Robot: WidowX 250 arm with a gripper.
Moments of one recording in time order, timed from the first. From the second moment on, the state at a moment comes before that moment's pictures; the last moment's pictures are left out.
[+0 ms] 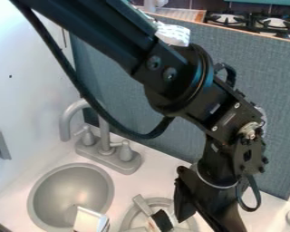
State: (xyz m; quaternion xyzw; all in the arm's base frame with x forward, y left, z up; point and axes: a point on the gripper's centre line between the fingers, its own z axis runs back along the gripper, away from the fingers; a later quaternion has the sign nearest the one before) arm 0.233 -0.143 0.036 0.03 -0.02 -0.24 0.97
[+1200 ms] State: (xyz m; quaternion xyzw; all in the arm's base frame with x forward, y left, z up) arm 0.339 -0.017 -0.022 0.02 -0.03 -0.03 1.00
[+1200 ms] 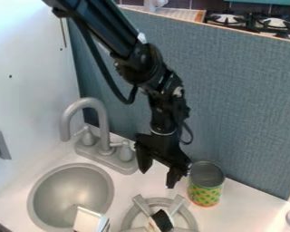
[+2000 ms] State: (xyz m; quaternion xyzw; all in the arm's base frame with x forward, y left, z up) arm 0.409 0.006 -0.050 0.10 0.02 0.03 0.99
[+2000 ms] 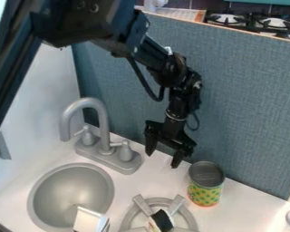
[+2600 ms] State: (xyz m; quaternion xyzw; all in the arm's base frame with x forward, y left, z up) arm 0.418 -0.035 -0.056 0.09 0.01 -0.05 0.99
